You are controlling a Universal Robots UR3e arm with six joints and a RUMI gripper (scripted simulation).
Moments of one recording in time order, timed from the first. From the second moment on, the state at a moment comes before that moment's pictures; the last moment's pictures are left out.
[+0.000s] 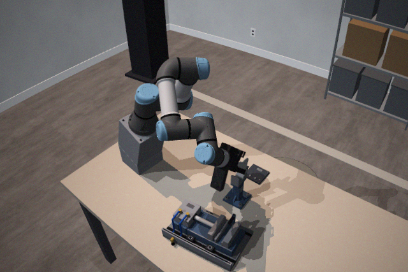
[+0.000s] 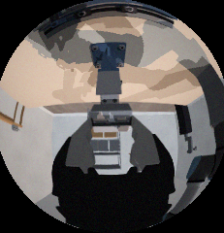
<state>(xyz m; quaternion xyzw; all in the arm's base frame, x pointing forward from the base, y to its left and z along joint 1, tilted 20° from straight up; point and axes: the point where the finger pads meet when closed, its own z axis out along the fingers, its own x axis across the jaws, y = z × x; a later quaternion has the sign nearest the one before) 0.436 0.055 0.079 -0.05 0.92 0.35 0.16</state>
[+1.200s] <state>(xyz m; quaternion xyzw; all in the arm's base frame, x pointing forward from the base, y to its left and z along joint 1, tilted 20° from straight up) 0.435 0.056 0.079 -0.05 0.93 0.32 0.17</state>
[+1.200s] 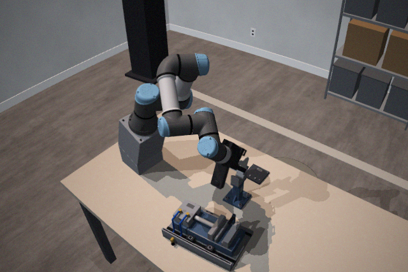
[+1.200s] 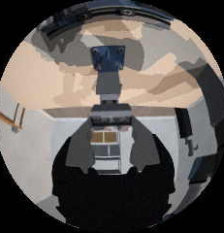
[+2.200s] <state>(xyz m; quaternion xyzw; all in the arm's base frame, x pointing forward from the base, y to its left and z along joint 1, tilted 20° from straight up) 0.435 0.057 0.080 -0.03 0.97 0.20 0.17</state>
